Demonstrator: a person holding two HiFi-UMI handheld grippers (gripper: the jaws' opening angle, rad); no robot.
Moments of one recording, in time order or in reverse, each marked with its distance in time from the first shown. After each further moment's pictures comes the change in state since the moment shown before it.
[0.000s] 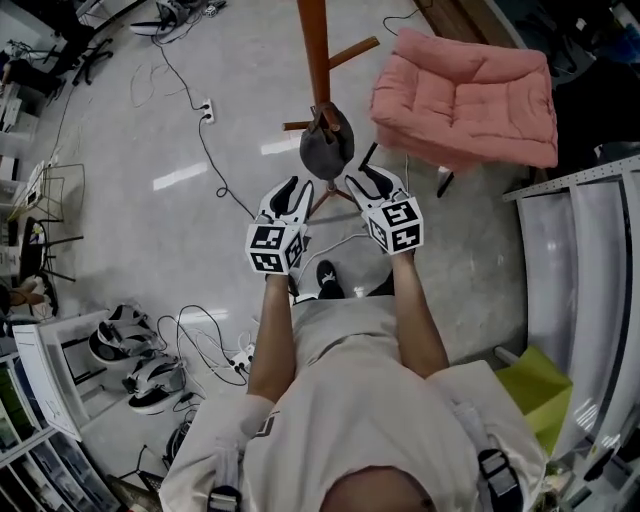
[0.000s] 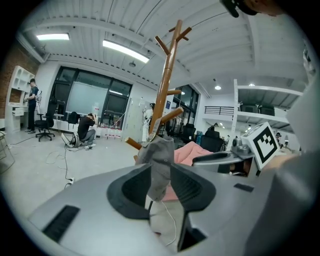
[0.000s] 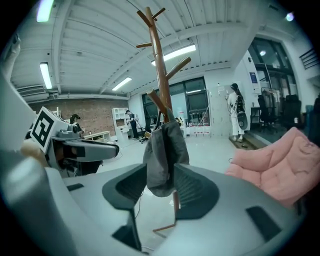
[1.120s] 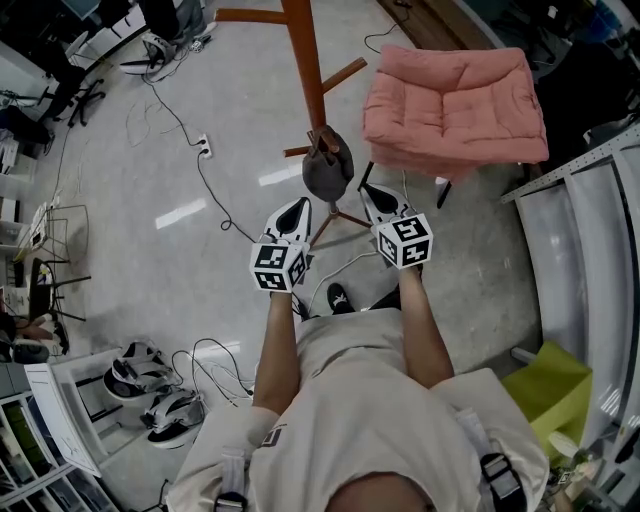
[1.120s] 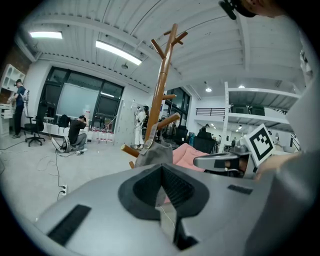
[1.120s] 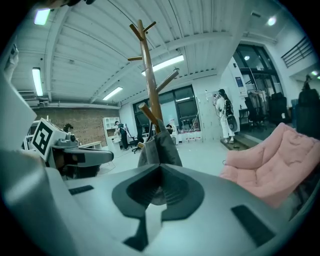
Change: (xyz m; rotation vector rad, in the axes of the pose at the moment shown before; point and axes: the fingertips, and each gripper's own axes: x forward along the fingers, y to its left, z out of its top) left arm 0.000 0.004 0.011 0.044 -0.030 -0.089; right arm -0.012 -0.010 0.011 0.084 -0.103 -0.089
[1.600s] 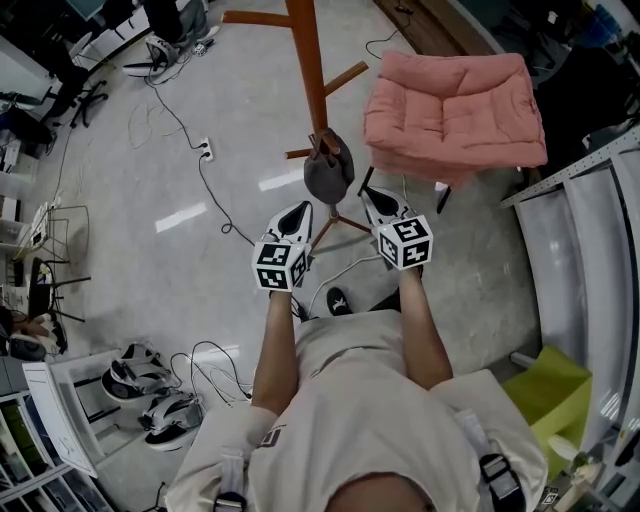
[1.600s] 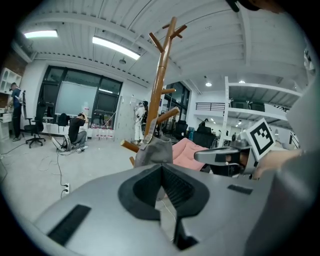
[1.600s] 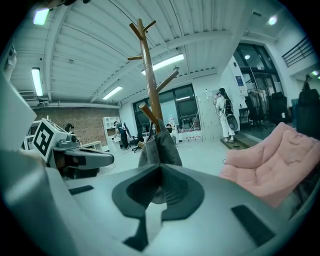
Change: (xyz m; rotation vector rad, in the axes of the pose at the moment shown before) left arm 0.003 0.000 -0.011 0.015 0.065 -0.004; right arm -0.001 -0.002 -0.003 0.001 0.012 0.000
